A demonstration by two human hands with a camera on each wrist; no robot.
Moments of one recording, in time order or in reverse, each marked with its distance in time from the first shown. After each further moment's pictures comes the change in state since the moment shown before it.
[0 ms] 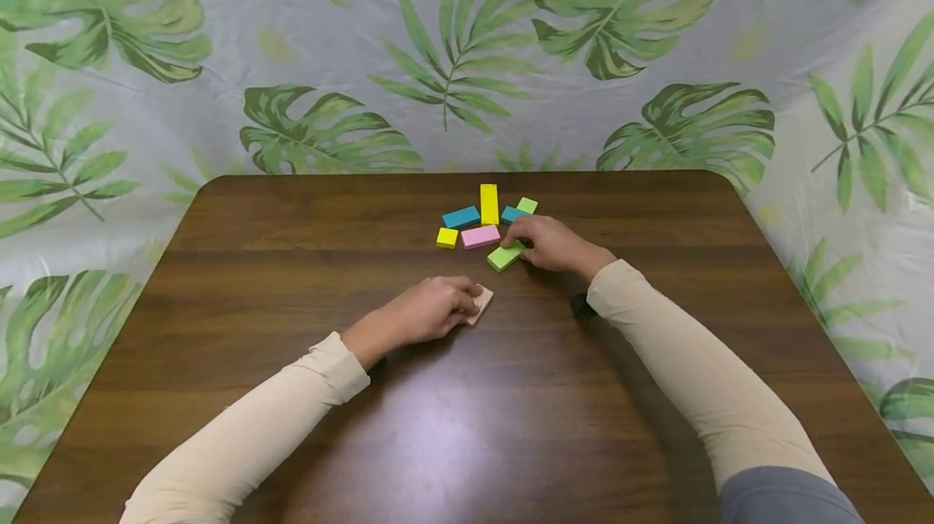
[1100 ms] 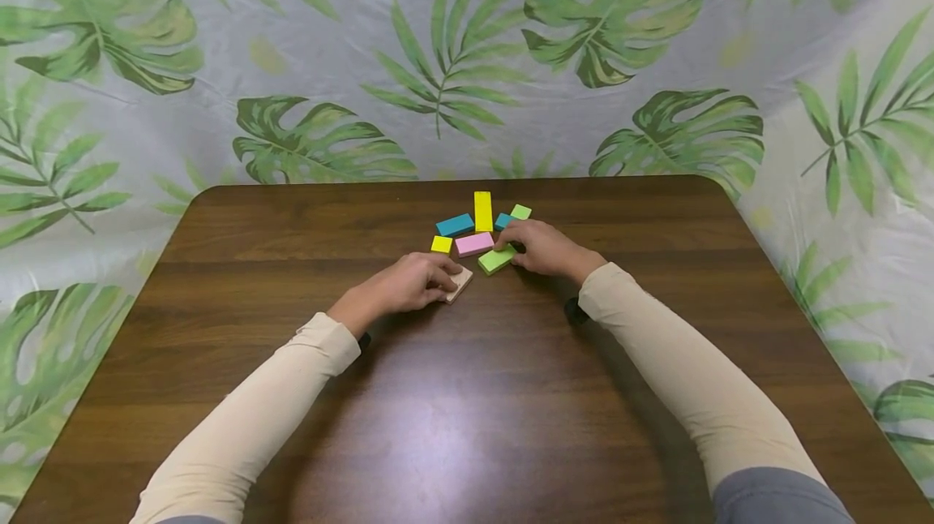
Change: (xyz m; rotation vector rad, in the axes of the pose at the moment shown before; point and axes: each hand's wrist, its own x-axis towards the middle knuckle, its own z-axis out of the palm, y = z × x) left_hand 0.014 -0.048 -0.019 -0.045 0.005 -0.033; right_hand 0.004 0.001 0.000 -0.013 -0.019 0.028
